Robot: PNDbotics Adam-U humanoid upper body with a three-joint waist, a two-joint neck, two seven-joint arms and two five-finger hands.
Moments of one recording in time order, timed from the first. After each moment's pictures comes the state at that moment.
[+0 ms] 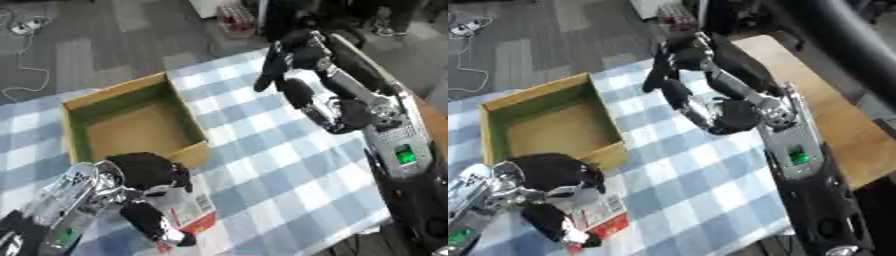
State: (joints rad) left arm -0.55 0.43 -0.64 -1.65 -0.98 -0.29 -0.81; right arm -0.38 -0.27 0.05 -1.99 0.35 -0.54 0.51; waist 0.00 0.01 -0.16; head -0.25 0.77
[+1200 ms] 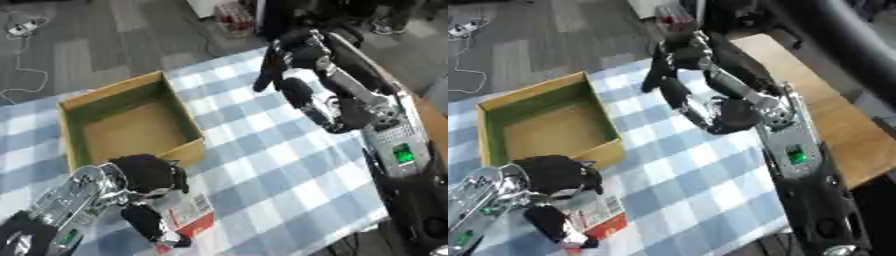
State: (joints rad) left arm -0.56 0.42 -0.67 -1.59 -1.04 -0.32 -0.78; right arm -0.38 -0.27 0.05 -1.99 0.34 -0.54 0.51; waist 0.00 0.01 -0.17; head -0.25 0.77
